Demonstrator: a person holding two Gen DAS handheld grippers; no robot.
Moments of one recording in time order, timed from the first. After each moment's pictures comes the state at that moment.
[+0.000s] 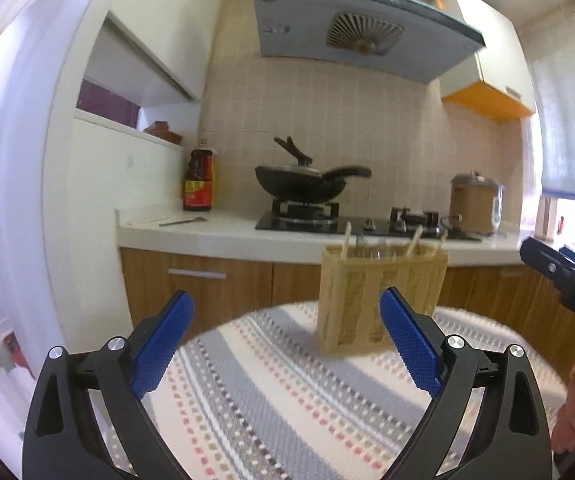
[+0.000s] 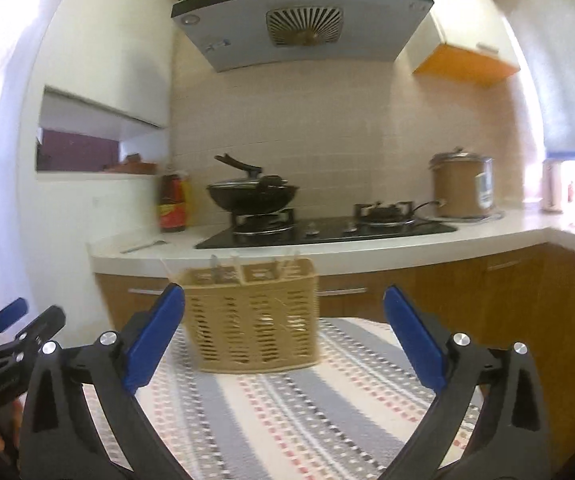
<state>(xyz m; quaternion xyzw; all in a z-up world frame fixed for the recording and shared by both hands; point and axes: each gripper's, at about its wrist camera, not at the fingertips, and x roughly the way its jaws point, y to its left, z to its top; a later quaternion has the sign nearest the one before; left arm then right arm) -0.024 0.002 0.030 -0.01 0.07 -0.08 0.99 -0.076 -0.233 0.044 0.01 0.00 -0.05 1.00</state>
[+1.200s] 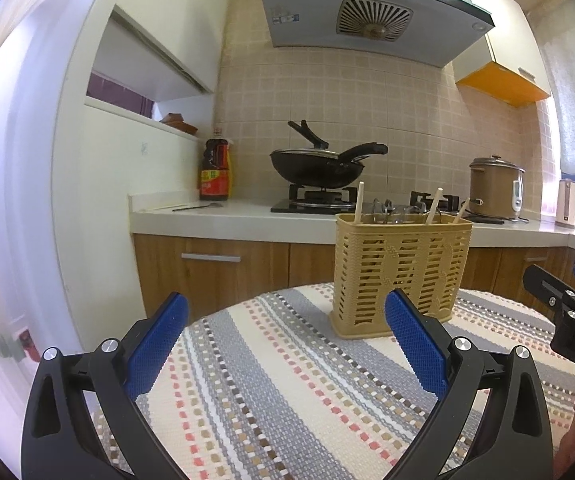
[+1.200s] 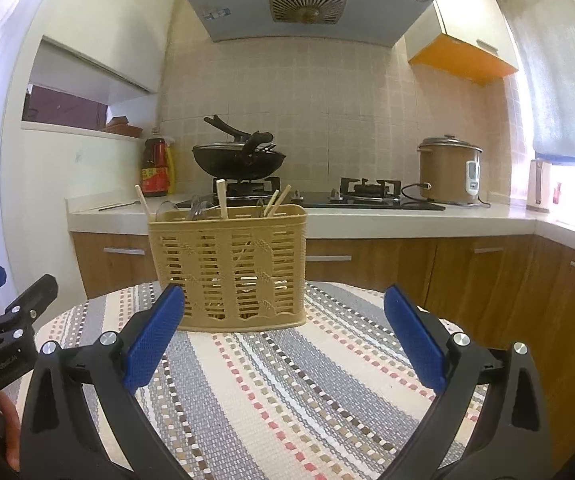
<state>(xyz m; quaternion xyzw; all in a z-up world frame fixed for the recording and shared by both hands) -0.017 -0.008 0.004 -0.01 0.08 -0.04 1.00 -0.056 -0.229 0.006 0.00 0.04 -0.06 1.00</state>
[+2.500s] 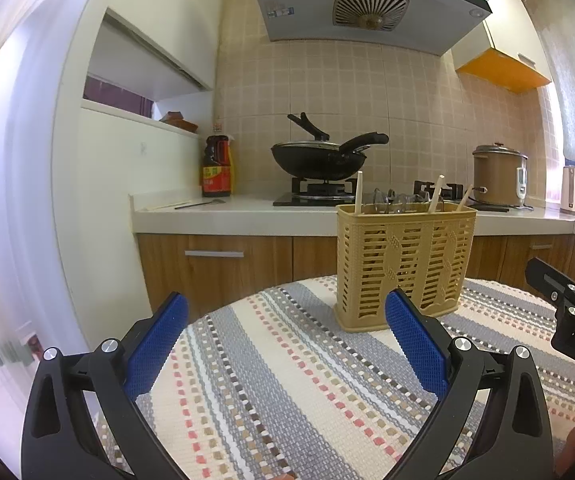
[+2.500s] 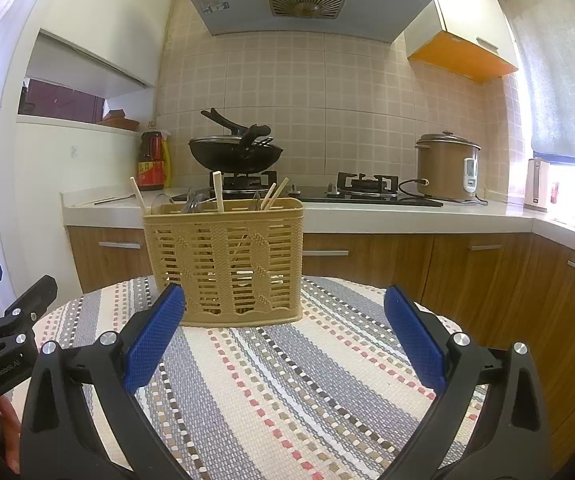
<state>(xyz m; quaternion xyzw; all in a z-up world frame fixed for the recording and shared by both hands) -0.015 -0.013 0.000 0.01 0.09 -0.03 1.00 -0.054 -0.229 0.004 -0.01 0.04 -0.07 1.00</state>
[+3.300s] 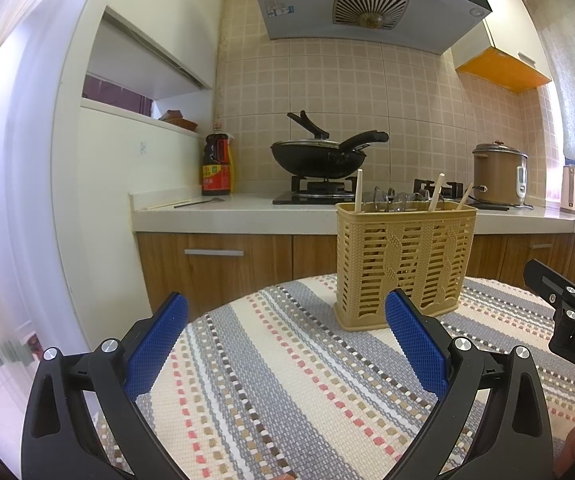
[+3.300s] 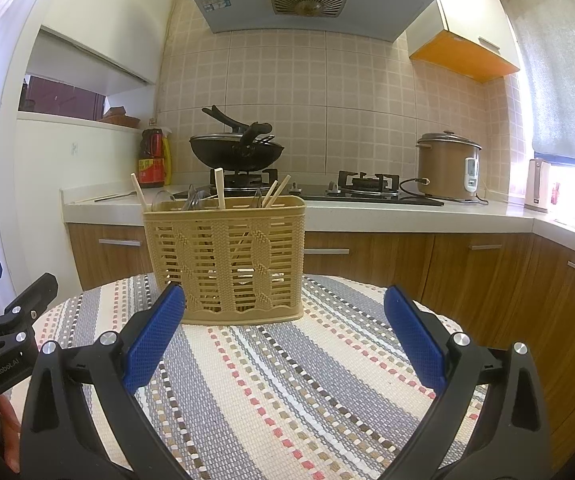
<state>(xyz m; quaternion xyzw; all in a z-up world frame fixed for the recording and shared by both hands) -0.014 -0.014 0.000 0.01 0.09 -0.03 1.00 -0.052 -0.228 0.003 -0.01 0.05 -0.07 1.00</state>
